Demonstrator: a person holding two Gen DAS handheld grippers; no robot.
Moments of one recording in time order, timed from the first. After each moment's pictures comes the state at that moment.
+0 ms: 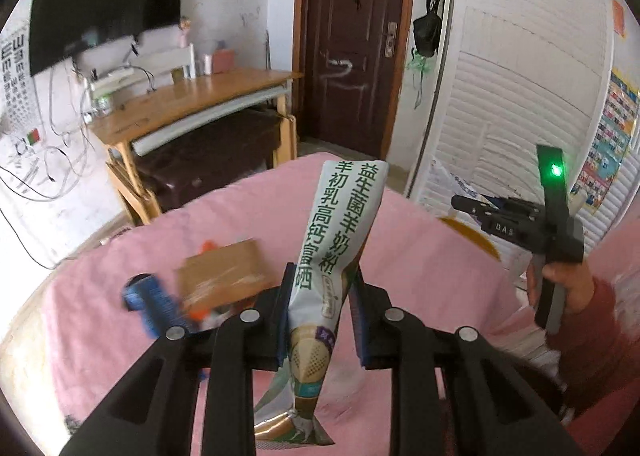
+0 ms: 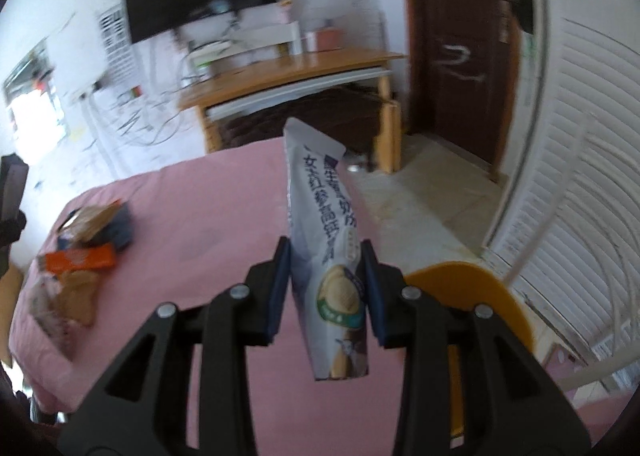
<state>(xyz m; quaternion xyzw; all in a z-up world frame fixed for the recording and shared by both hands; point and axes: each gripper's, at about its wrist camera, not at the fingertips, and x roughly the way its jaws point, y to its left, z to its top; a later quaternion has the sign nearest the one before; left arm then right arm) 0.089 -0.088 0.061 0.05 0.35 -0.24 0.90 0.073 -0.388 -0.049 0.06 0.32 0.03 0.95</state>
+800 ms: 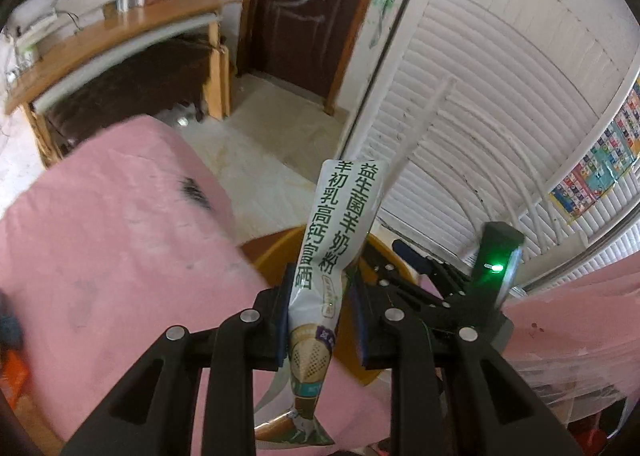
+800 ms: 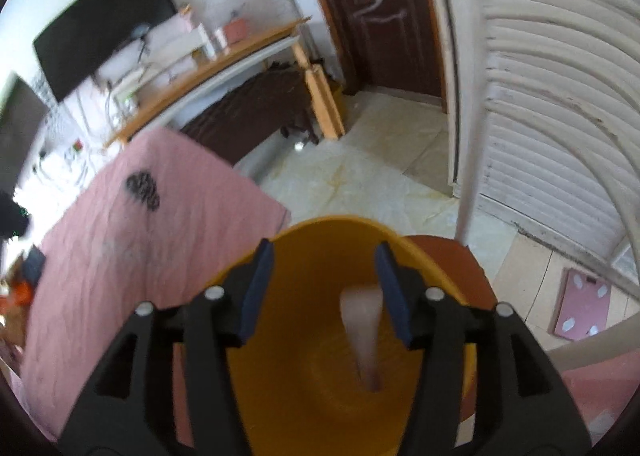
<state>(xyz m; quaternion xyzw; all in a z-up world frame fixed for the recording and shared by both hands) 0.158 -0.364 -0.006 0.03 0.49 -0.29 0.82 0.097 -0.554 -0.157 0.20 0.34 -0.04 0.92</state>
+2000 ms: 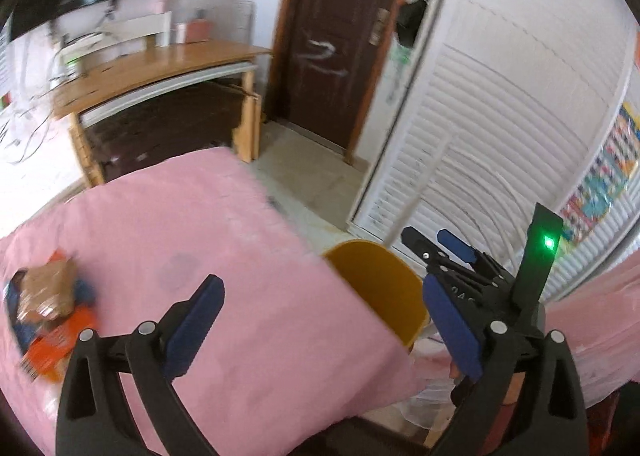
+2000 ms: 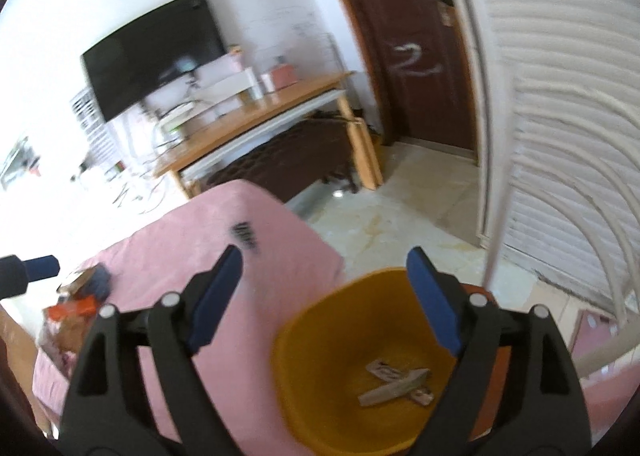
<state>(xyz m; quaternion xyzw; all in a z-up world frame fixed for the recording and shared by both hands) 0.090 -0.238 0.056 -0.02 0.39 -0.24 0.89 0.054 -0.493 -0.069 0.17 0.26 0.02 0.95</state>
